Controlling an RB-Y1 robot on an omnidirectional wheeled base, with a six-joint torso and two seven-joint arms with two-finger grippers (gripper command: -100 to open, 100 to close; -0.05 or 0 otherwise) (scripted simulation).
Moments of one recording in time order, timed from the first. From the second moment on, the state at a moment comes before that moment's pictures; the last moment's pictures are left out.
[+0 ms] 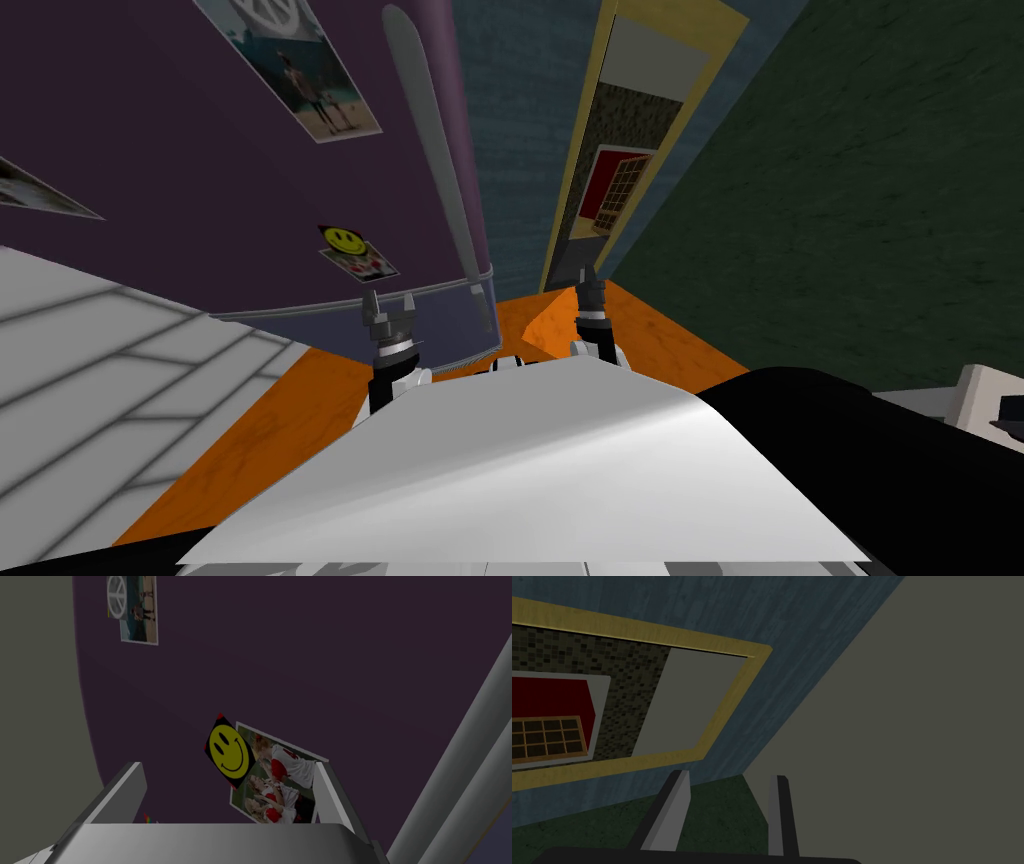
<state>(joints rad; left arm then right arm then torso) 0.43 0.16 0.03 -2.01 0.20 -0.69 0.14 0.49 0.04 -0.06 -2.23 0.09 -0.48 0.13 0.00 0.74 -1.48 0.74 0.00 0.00</state>
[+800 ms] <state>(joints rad) 0.40 0.14 0.03 -1.86 0.23 -0.74 0.16 0.49 0.04 -0.06 -2.23 0.09 -0.48 0.13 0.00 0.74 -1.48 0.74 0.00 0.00</state>
